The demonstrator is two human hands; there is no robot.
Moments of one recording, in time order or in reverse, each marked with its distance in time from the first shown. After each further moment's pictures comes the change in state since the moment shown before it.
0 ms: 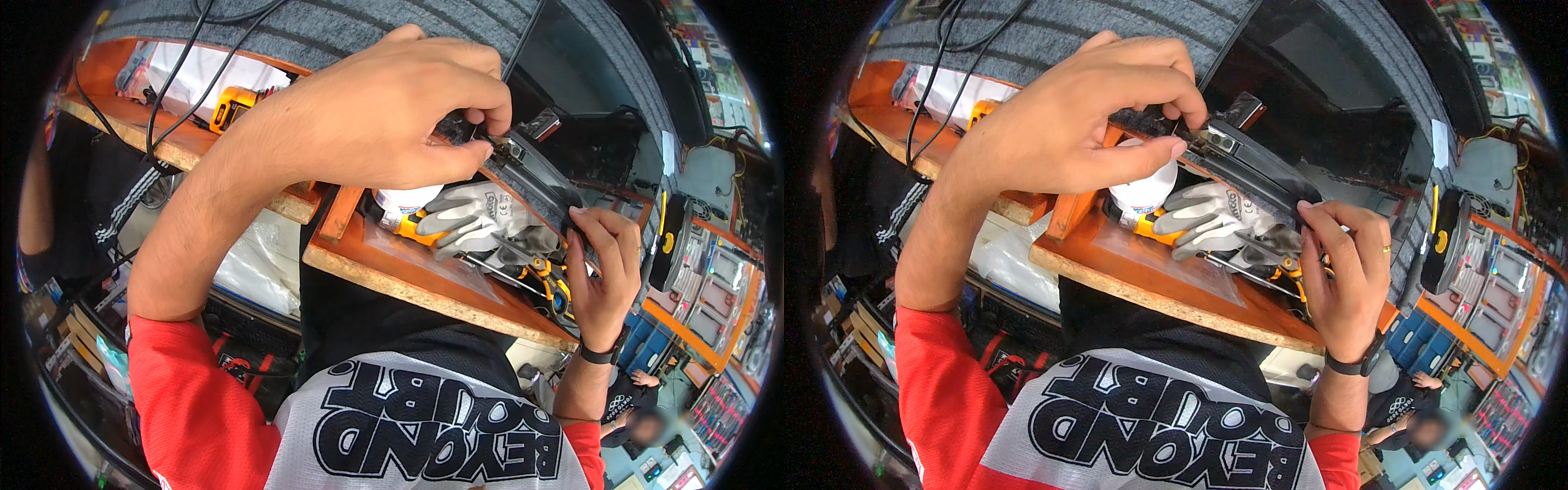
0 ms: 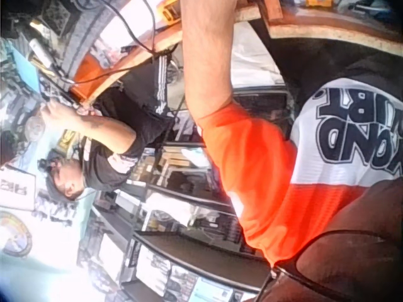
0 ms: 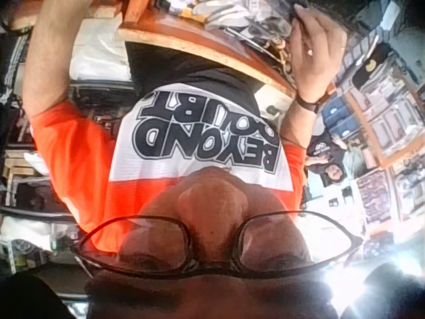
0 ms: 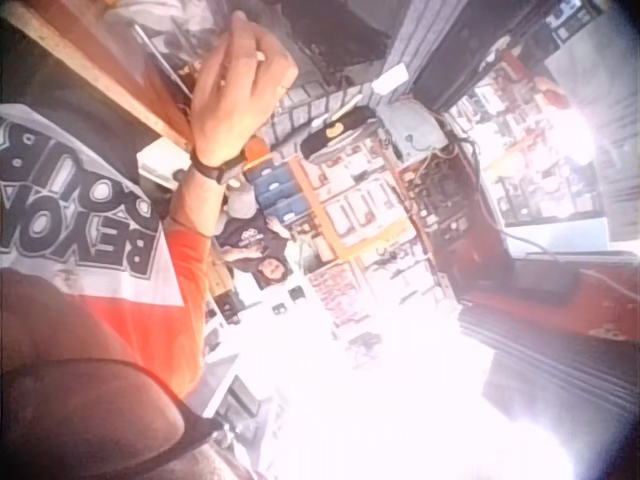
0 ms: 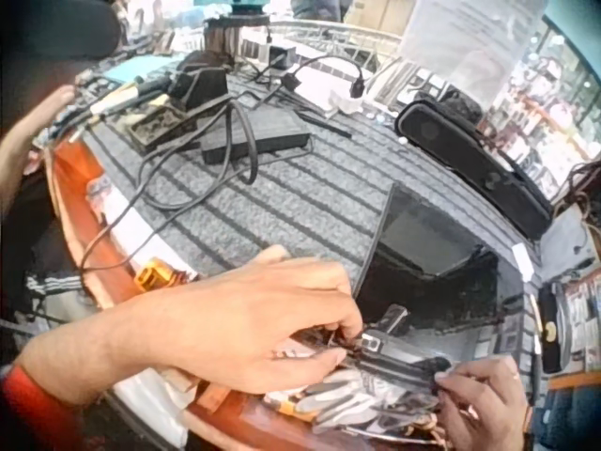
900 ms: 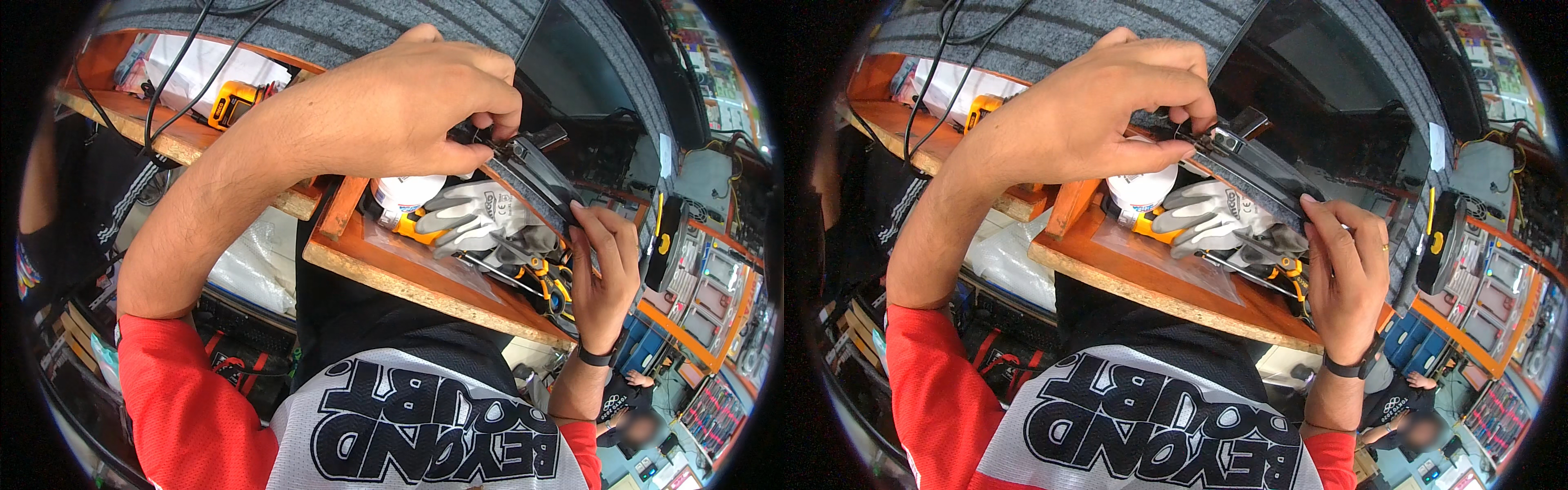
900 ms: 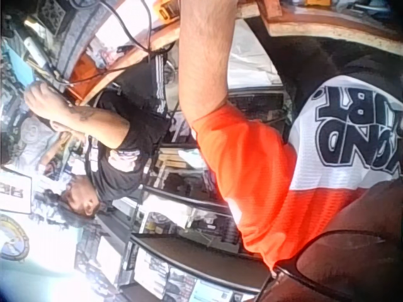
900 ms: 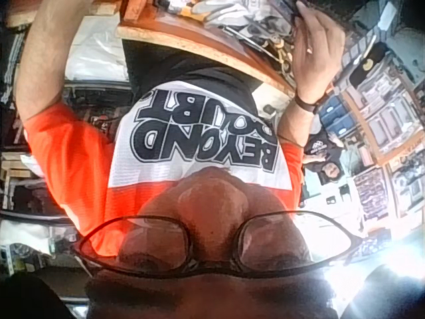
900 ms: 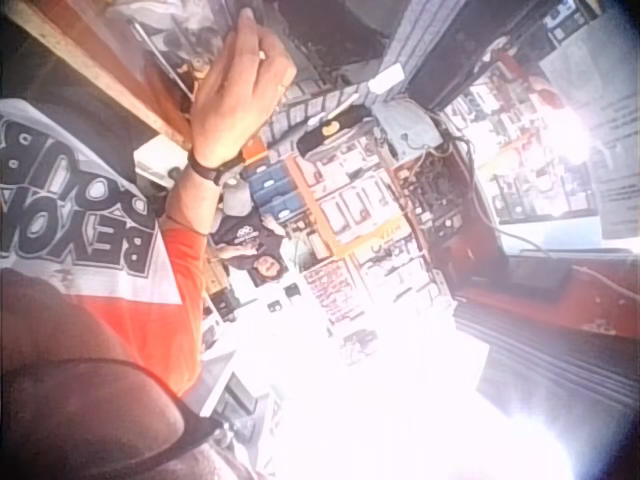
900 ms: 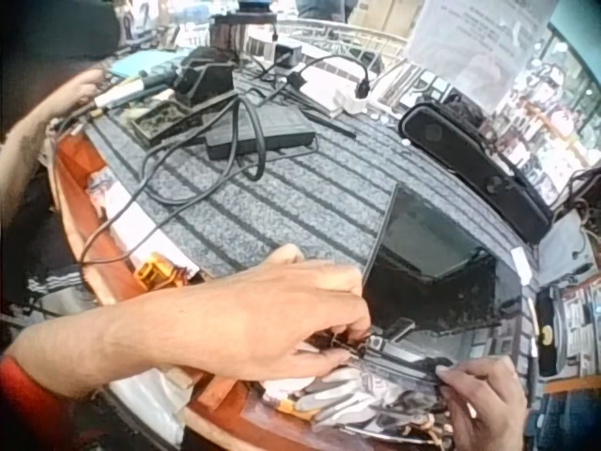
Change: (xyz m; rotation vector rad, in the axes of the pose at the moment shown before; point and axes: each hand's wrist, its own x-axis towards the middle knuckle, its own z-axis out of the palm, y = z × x) left_hand 0.004 -0.006 0.009 0.034 0.001 0.035; right_hand 0.000 -0.003 -0.001 -0.016 -0.027 0.068
